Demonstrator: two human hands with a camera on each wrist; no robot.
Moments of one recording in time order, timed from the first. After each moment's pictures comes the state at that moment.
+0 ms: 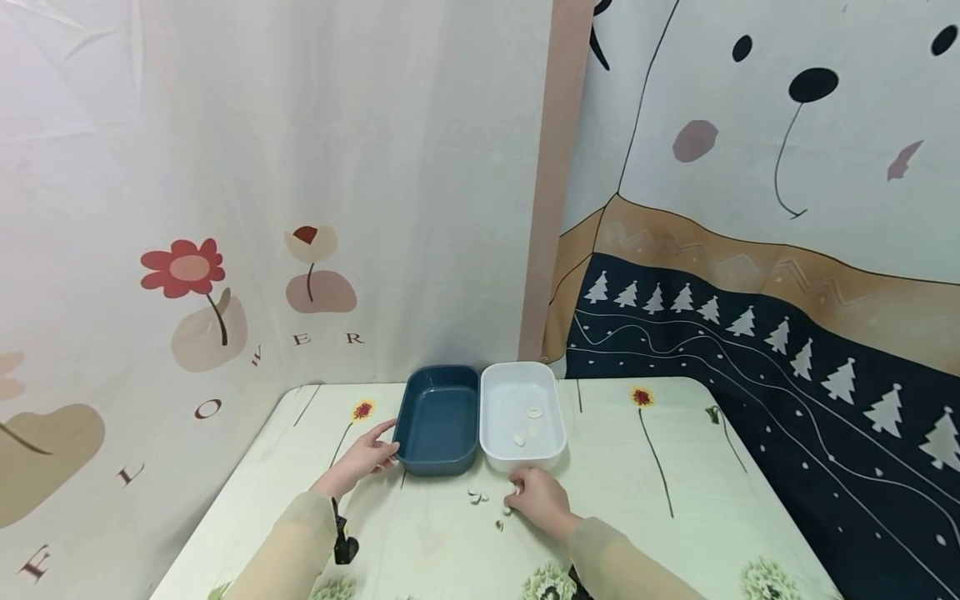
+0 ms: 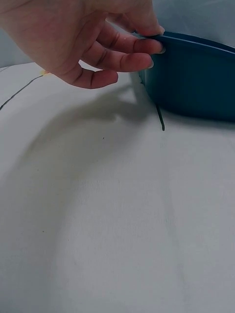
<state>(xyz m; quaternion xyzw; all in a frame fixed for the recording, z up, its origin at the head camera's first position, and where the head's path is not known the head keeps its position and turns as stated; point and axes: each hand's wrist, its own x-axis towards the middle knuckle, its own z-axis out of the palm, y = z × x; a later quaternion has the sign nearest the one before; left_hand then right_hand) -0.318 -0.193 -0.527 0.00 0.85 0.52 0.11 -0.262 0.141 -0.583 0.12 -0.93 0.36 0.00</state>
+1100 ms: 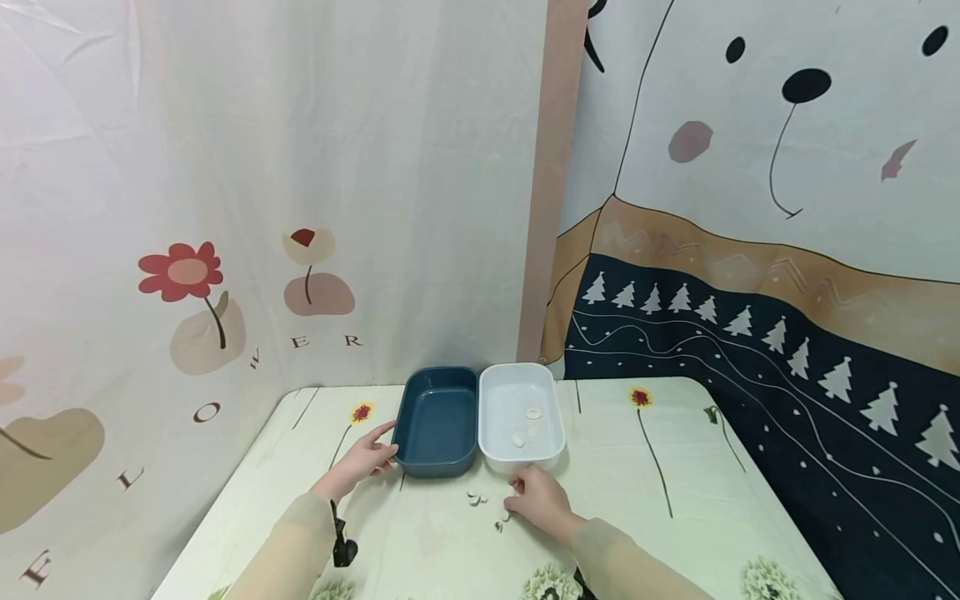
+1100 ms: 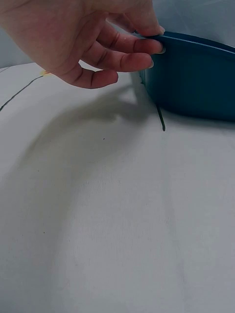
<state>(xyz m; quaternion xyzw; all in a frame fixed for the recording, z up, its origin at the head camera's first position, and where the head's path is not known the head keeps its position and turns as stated) -0.320 -0.194 -0.531 -0.01 0.85 0.52 0.12 -0.260 0.144 -0.577 0.12 -0.93 0.36 0.02</state>
